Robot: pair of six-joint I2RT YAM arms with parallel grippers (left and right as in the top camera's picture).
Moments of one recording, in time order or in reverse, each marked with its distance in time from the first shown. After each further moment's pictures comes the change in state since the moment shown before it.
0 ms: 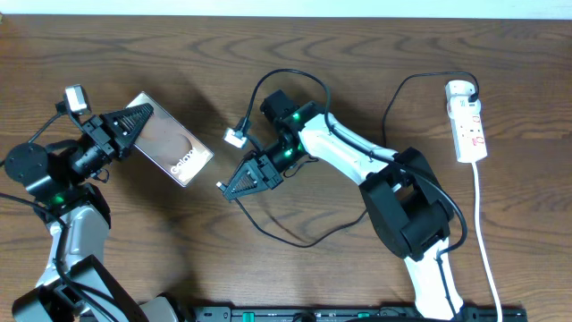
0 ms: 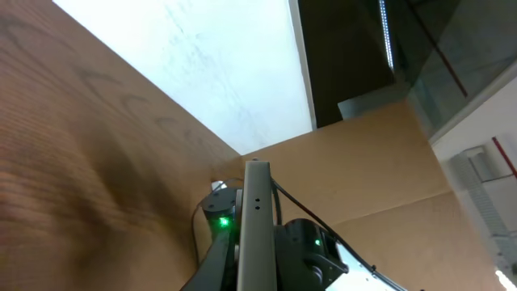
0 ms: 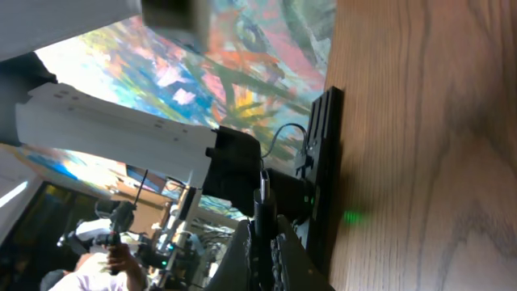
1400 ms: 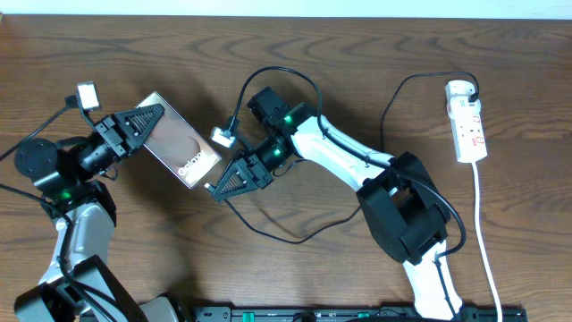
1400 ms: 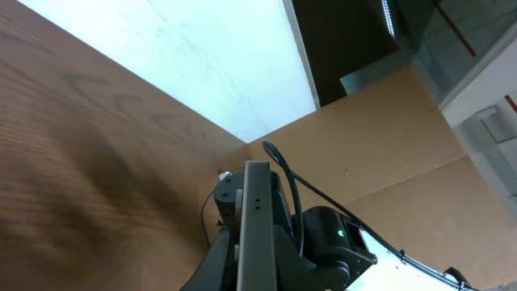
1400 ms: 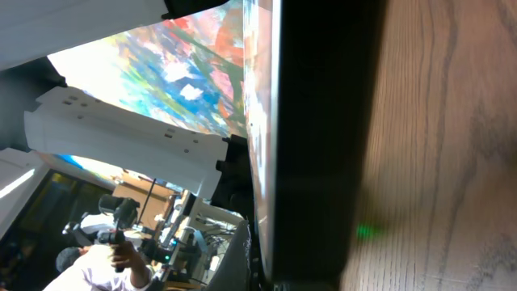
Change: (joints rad) left arm -0.050 0.000 0.000 0.000 0.007 0.111; right arm 0.035 -0.004 0.032 0.094 -0.014 0.108
